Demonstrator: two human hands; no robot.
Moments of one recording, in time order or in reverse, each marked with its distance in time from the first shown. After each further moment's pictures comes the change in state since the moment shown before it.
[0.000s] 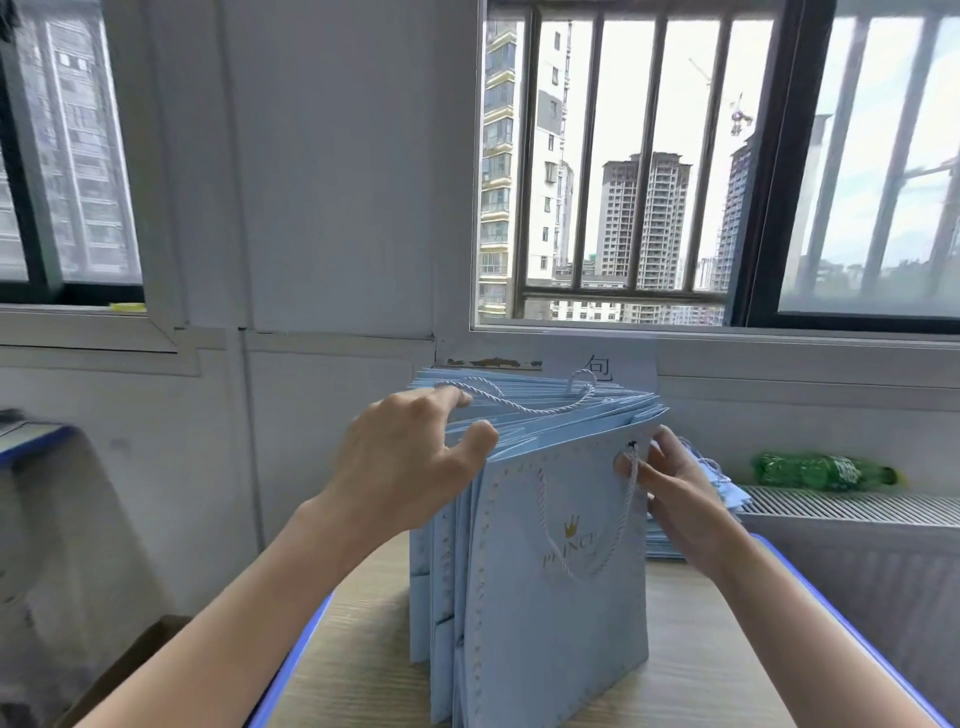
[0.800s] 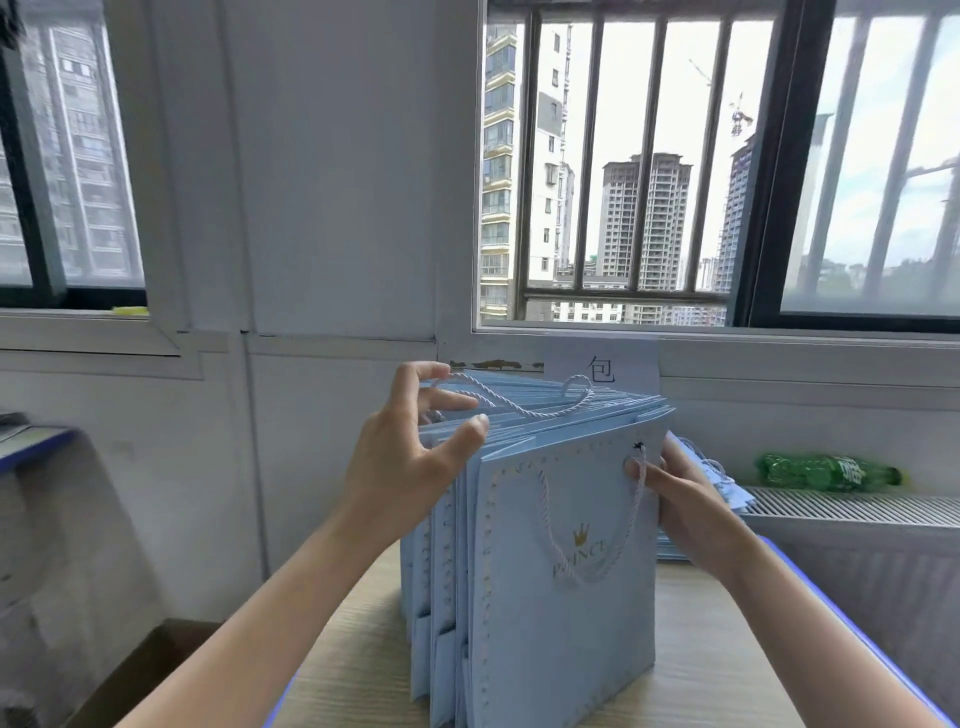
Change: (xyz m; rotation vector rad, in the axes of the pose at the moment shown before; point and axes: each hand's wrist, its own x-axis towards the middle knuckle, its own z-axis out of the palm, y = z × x) left_hand -0.006 -0.010 0.016 -0.620 0.068 -0.127; right_hand -0.003 -0.007 0.000 0.014 -0.091 0.028
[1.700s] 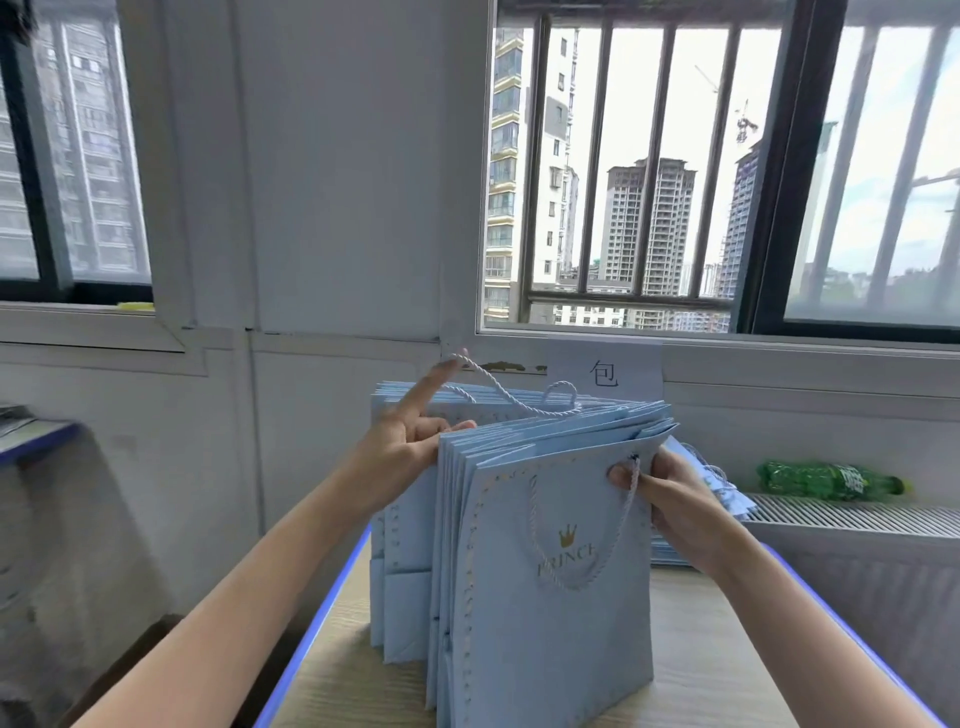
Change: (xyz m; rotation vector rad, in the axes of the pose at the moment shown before) left_hand 0.020 -0.028 -0.014 -0.312 -0.353 -0.092; right_hand 0.007 -0.002 0.008 -0.069 -0.029 0.006
